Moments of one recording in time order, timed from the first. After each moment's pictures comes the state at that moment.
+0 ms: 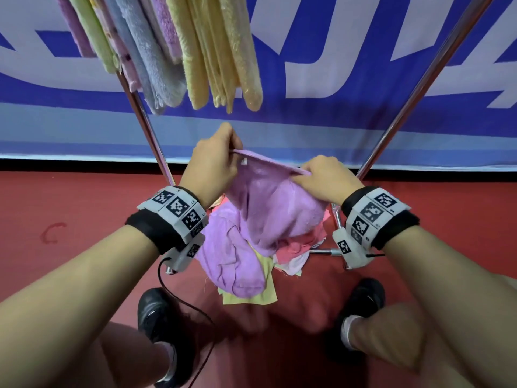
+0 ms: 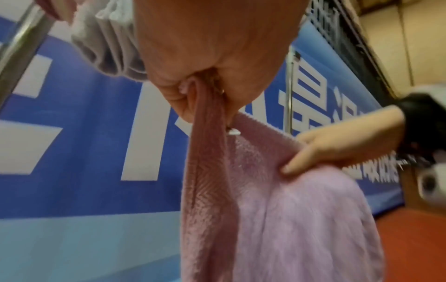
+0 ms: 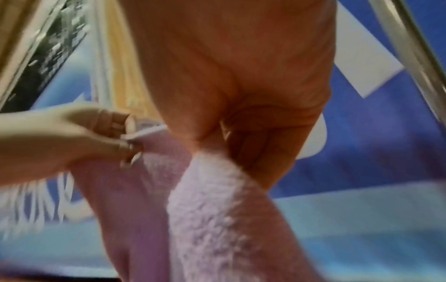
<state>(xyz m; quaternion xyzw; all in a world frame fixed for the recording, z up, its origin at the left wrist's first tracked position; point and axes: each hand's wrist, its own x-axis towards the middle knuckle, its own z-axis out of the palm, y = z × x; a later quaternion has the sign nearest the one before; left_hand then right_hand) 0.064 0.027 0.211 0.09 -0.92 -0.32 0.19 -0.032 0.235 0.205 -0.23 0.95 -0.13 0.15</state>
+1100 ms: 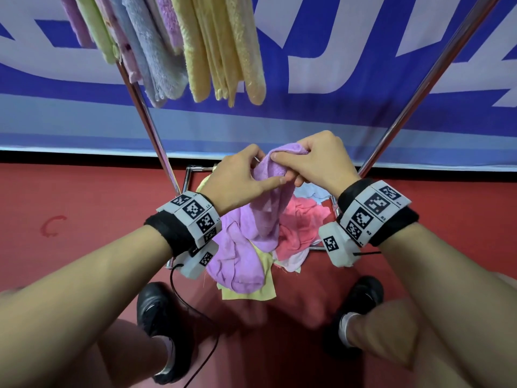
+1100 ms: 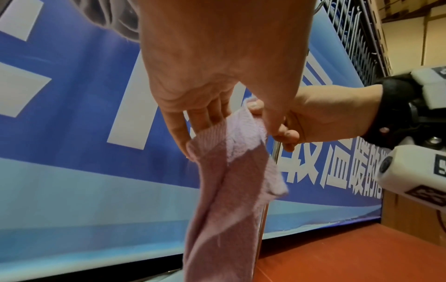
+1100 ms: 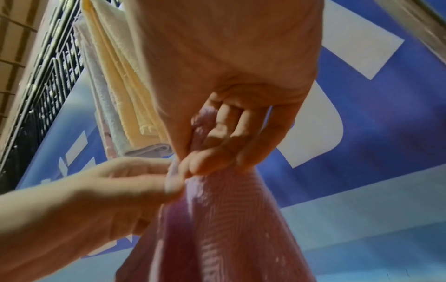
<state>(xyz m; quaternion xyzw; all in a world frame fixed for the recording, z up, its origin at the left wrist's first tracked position) 0.065 0.057 0.191 0.08 -0.93 -0.34 0.08 -0.015 0.220 0.228 -0.21 0.89 -0.39 0.11</state>
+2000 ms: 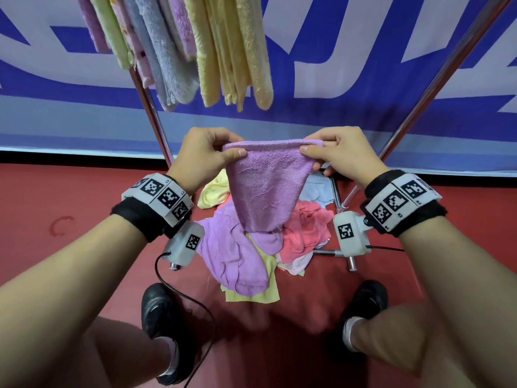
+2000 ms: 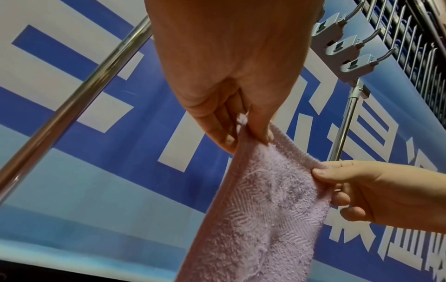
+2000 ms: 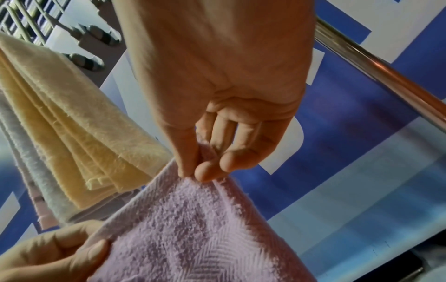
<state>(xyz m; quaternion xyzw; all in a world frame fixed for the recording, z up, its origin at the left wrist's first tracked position) 0.068 -0.004 0.216 0.09 -0.86 -0.49 0.15 -0.053 0.240 0.224 -0.21 0.84 -0.49 0.13</state>
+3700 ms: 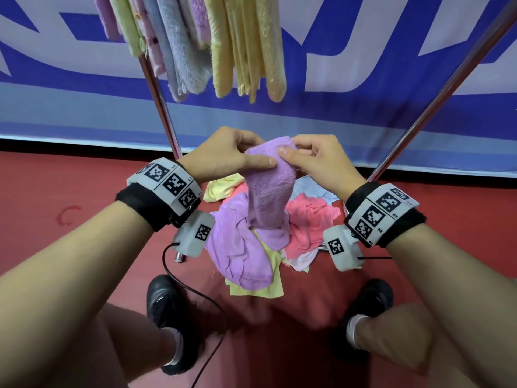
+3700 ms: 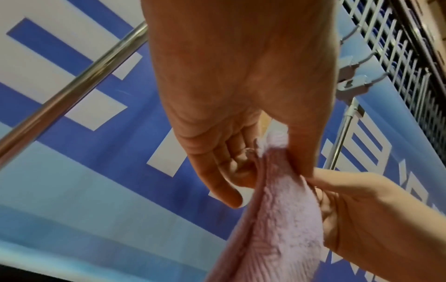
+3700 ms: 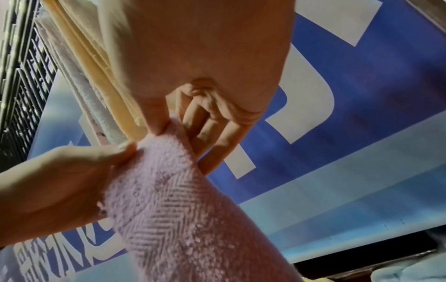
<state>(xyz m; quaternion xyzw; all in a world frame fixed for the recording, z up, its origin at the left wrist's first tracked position) 0.069 0.008 0.231 0.09 -0.85 -0.52 -0.03 -0.016 0.203 0.206 -0.28 0.76 -0.55 0.19</state>
